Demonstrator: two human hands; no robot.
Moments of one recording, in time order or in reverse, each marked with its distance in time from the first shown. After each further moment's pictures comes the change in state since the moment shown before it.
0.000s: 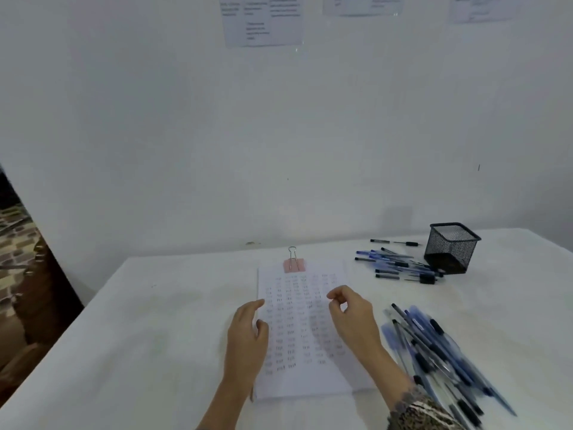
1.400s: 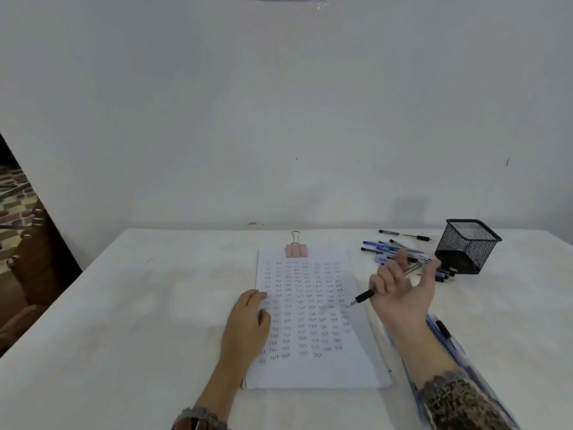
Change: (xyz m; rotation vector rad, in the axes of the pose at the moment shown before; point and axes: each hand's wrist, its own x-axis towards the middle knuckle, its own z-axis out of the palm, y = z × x) left_hand 0.013 -0.032 0.023 0.204 -0.123 0.038; right_hand 0.038 0.005 -0.051 1.751 0.020 0.311
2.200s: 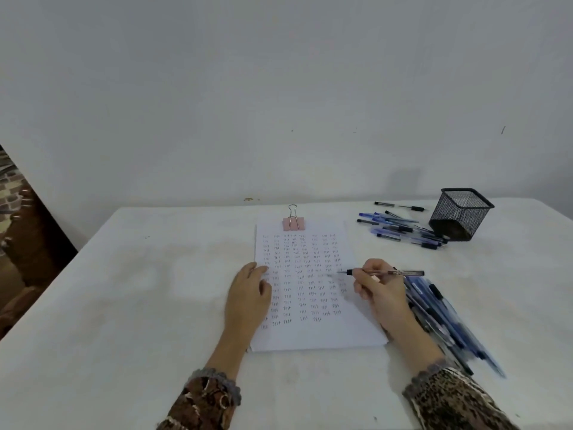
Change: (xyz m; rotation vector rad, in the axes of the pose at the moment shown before) left_hand -0.001 0.001 0.000 0.054 -0.026 -0.047; right_hand -0.022 0.017 -0.052 -0.957 -0.008 -0.066
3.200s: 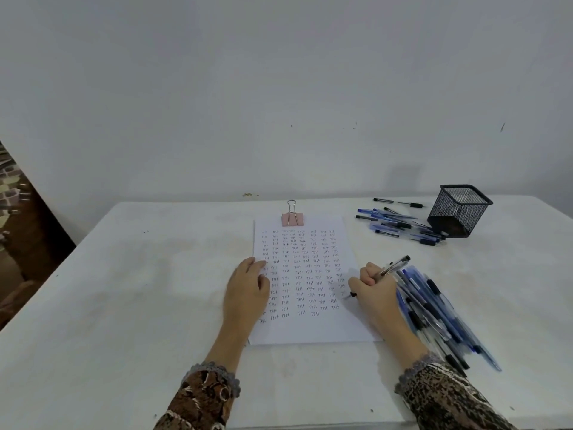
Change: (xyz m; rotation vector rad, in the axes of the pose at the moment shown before) left_hand -0.002 0.002 0.000 -0.016 0.011 -0.021; right_hand -0.008 0.011 0.012 -0.232 0.154 -0.078
